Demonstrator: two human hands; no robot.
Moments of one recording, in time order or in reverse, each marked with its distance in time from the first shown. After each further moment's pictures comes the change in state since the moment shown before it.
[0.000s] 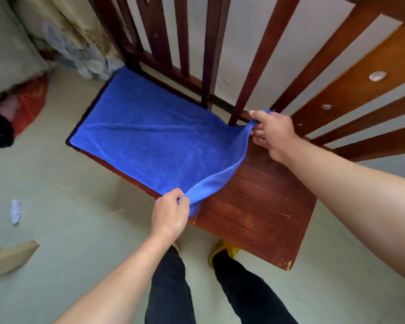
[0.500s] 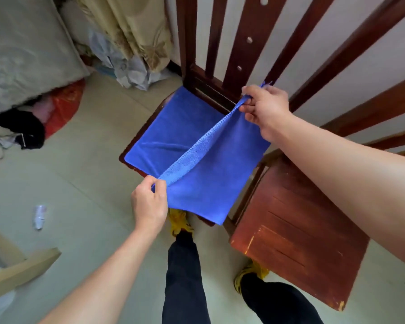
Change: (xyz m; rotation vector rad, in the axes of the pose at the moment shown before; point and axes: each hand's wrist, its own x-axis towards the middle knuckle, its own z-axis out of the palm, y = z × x) left_hand 0.101 -0.076 -0.173 -0.251 0.318 -0.126; right_hand 0.009 -0.081 0.227 -0.004 -0.038 -0.152
